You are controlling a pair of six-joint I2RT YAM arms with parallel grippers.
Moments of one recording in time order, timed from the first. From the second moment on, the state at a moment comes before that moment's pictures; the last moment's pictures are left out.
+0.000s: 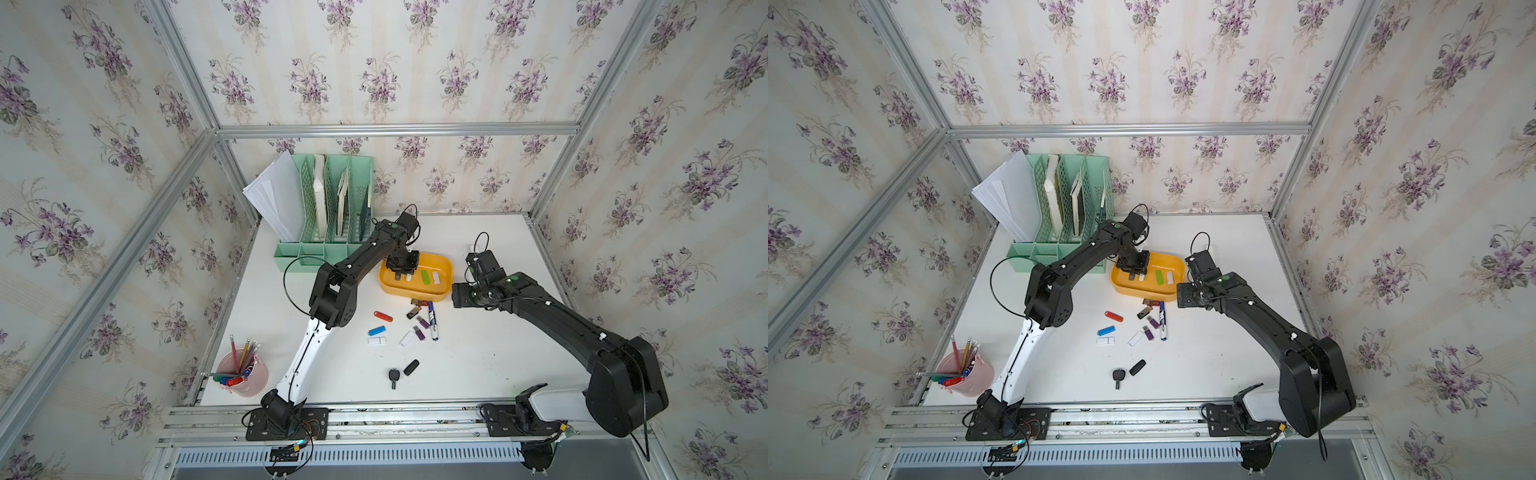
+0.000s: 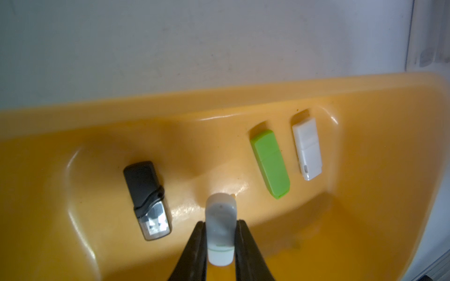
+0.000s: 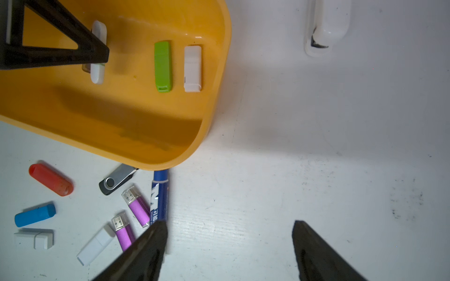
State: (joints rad) left arm -0.57 2.54 2.38 -1.11 0.22 -0.36; right arm 0.44 1.37 0.95 -0.68 0.08 0.33
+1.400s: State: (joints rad) left arm -0.51 1.90 1.60 -1.02 0.16 -0.35; right arm 0.90 1.29 0.81 -0.62 0.02 0.55
